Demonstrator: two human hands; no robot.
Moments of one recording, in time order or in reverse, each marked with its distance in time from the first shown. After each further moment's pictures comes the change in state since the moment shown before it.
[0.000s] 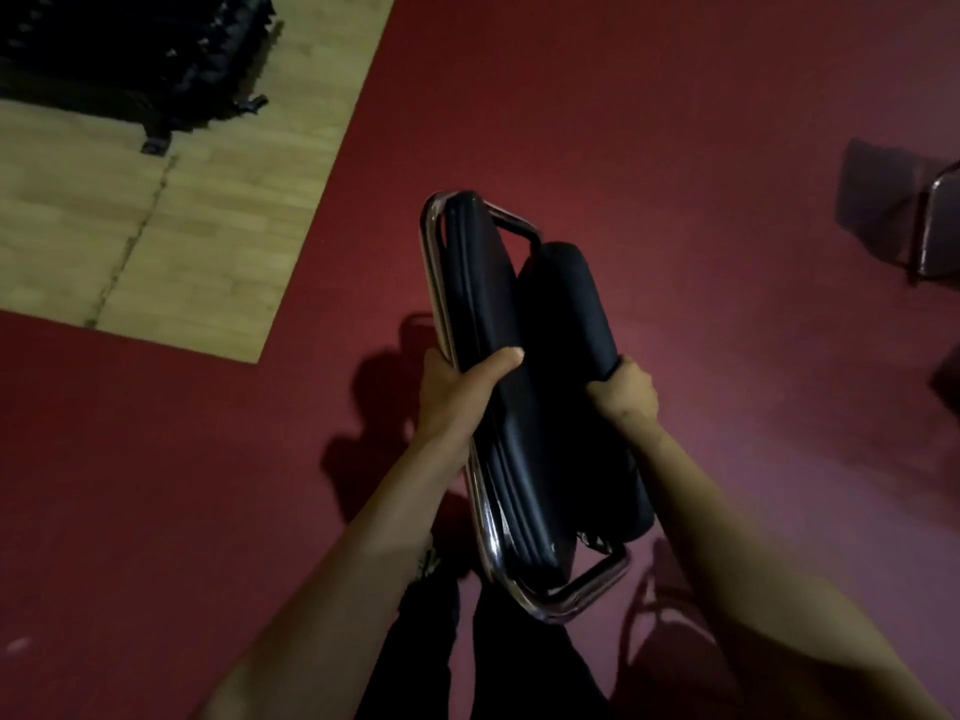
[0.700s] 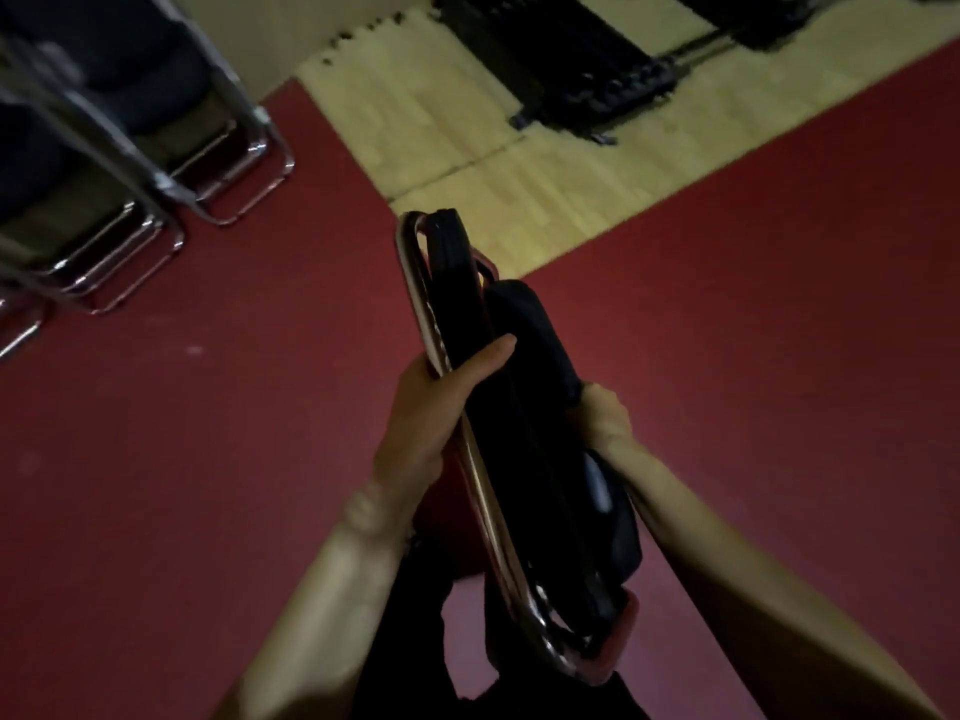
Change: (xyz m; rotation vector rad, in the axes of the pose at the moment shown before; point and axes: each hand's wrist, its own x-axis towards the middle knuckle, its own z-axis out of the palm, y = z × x) left_hand -0.132 -0.043 -0.255 -0.623 0.376 0.179; right_hand -0.190 -0.185 0.147 -0.558 -0.438 -0.781
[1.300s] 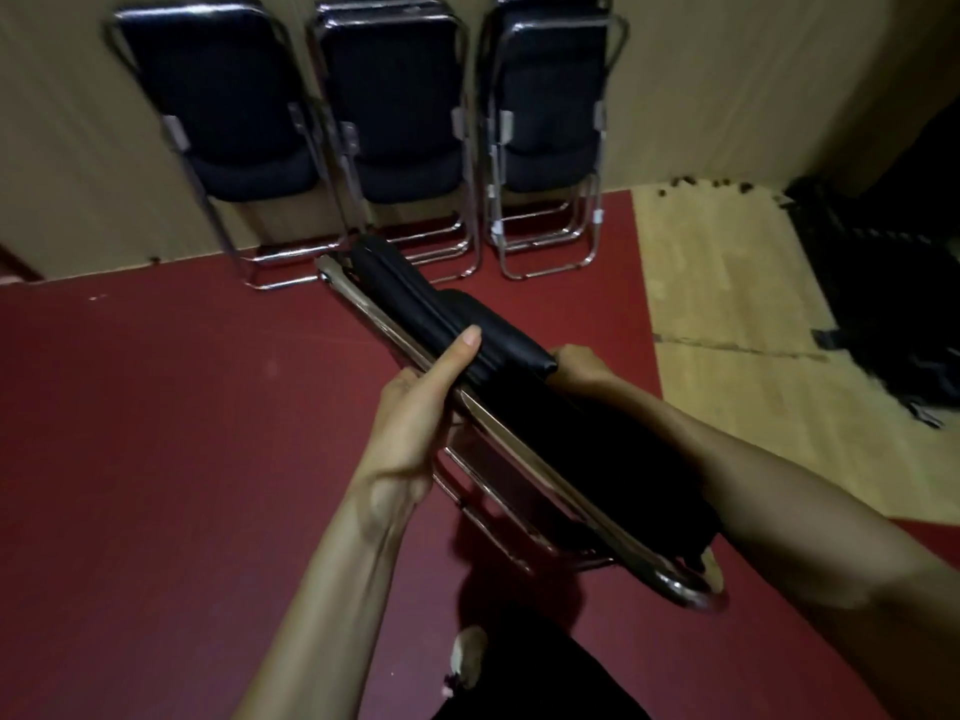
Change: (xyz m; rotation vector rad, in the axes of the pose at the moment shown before) left_hand 0.018 0.120 -0.419 -0.407 0.569 0.191; right_hand 0.038 -0.547 0.209 -0.581 -0.315 -0.747
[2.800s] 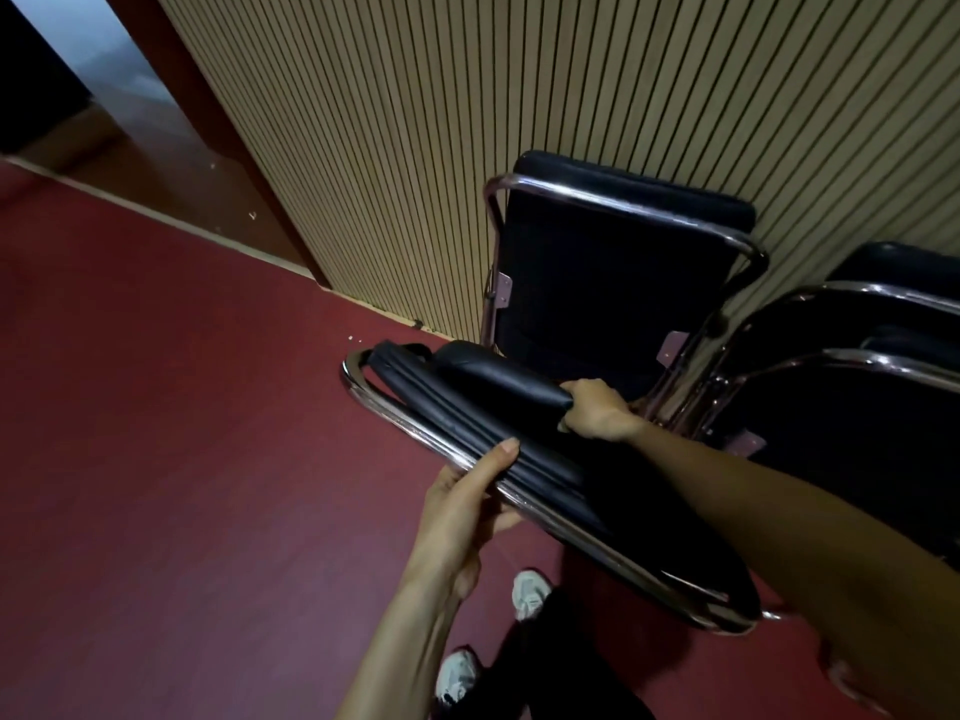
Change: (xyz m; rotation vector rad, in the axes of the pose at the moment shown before) left_hand 0.718 0.351 -0.433 -0.495 0.634 -0.082; right_hand 0.794 -0.724 -0.045 -0.453 -0.351 -0.565
